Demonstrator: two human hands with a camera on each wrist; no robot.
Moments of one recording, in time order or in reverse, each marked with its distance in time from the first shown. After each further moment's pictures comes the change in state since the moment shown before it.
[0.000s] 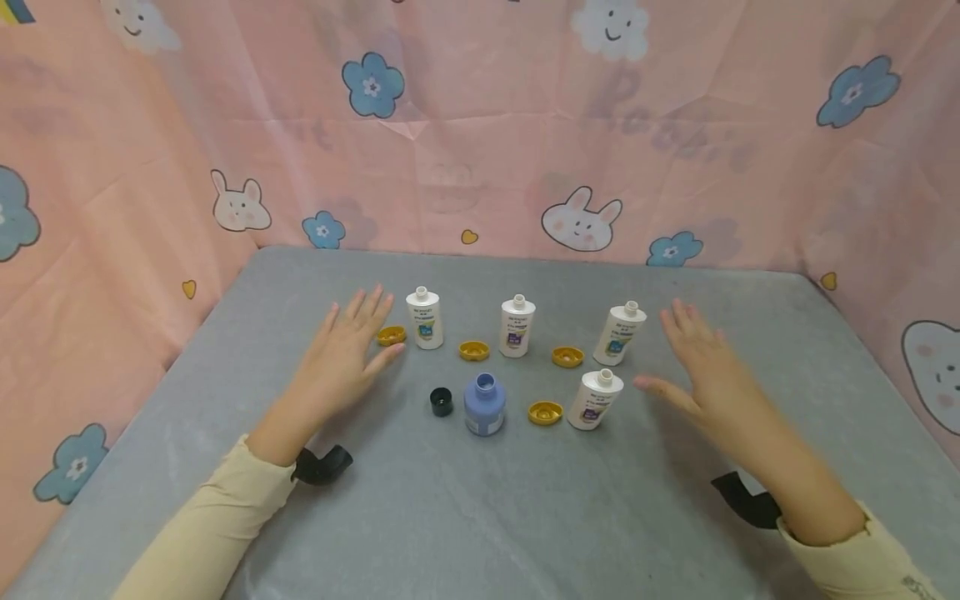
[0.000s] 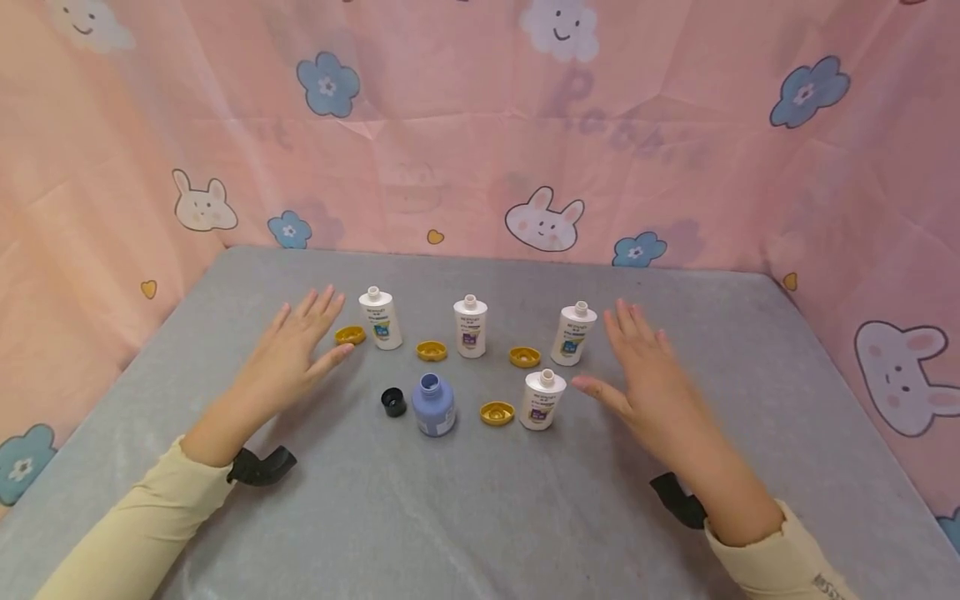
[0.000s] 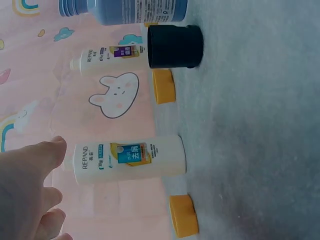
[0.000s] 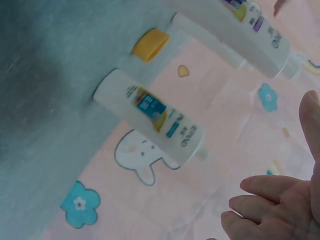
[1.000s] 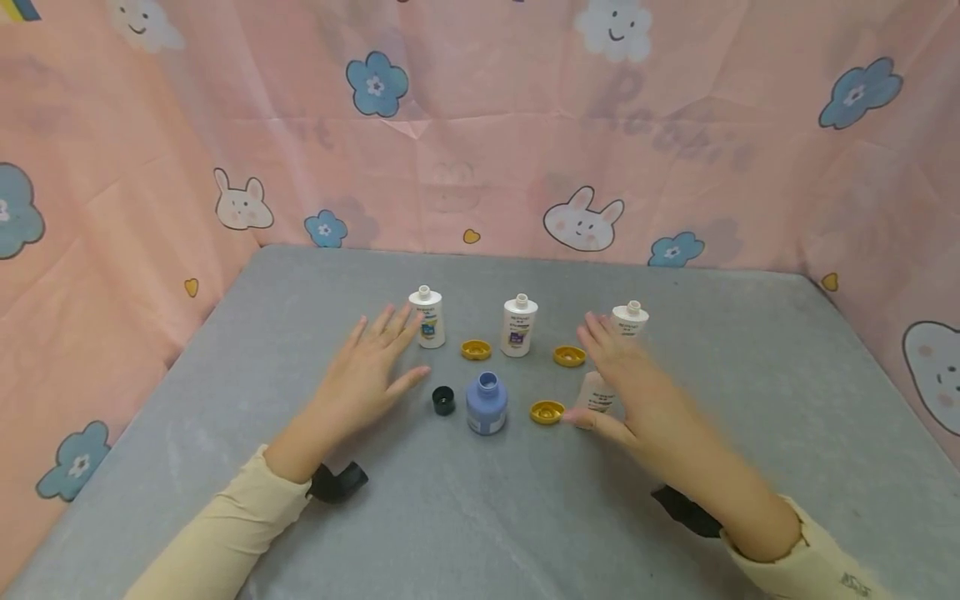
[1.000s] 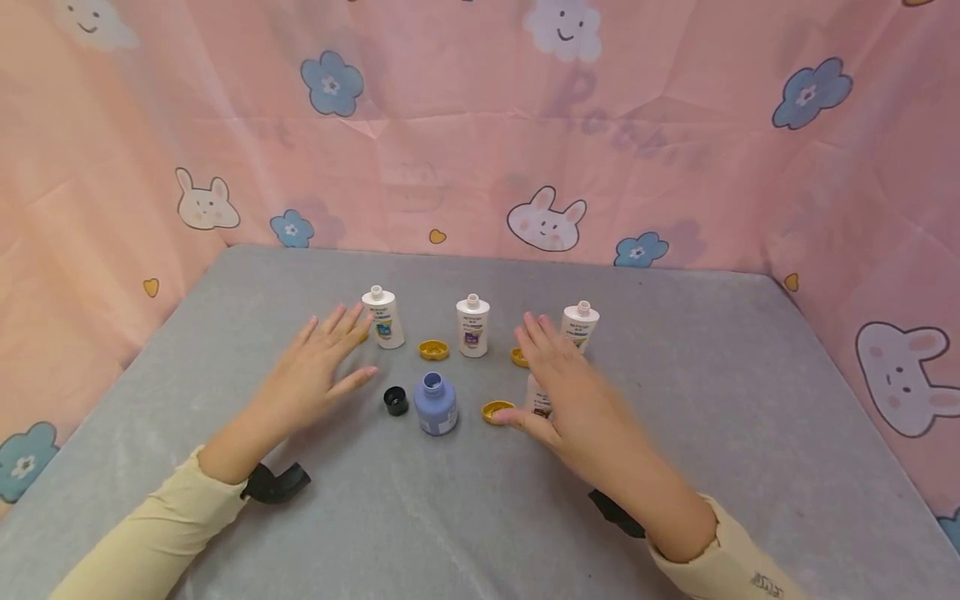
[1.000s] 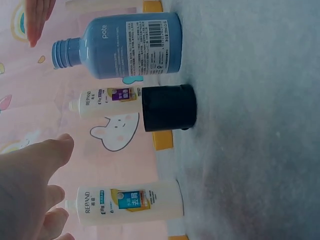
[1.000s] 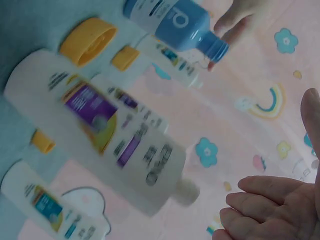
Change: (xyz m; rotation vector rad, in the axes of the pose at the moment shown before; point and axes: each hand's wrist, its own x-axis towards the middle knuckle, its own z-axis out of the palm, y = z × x) left_hand -0.013 0.021 0.011 0.008 0.023 0.119; right_hand -0.003 -0.076 0.016 0.023 0.017 -0.173
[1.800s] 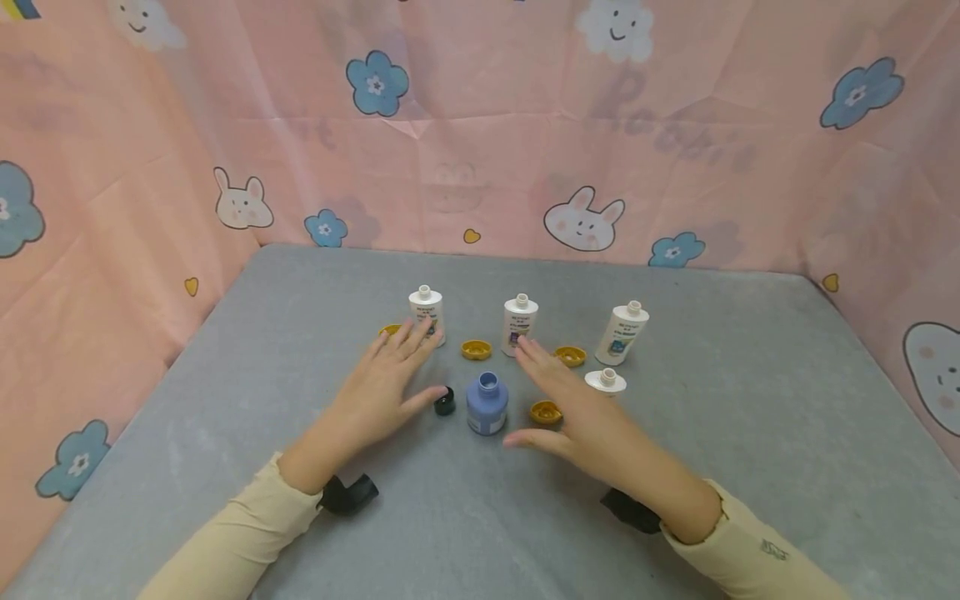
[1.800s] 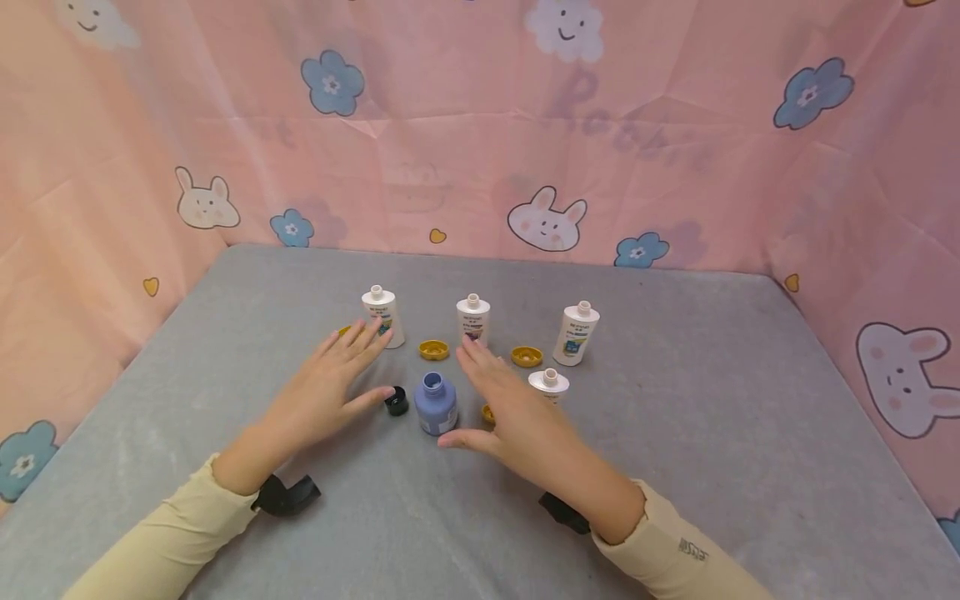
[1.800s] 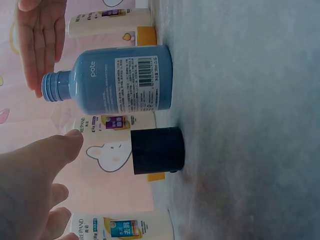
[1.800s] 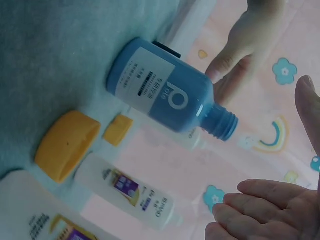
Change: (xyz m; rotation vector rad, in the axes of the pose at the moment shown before) left_hand -0.004 0.013 0.015 -0.037 0.032 0.078; right_hand 0.023 -0.024 0.040 0.160 -0.073 -0.051
